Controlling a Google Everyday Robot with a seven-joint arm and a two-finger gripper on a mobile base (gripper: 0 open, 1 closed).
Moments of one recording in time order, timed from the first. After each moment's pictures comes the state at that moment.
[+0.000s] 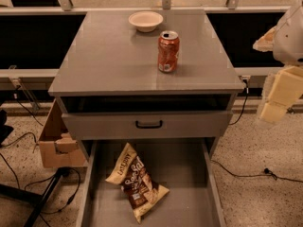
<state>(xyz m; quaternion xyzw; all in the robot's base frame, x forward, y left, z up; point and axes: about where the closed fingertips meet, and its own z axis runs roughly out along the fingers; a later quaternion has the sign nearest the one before) 0.438 -0.216 0.977 -0.60 0.78 -0.04 0.16</state>
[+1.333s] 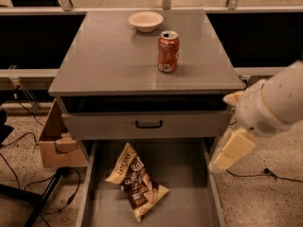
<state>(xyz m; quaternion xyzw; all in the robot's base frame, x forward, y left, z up) 0.424 -0.168 0.861 -0.55 0.80 0.07 0.23</state>
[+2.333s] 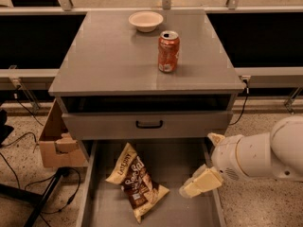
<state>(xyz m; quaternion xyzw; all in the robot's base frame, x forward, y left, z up) 0.409 -0.133 0.739 -0.45 0.83 0.14 0.30</state>
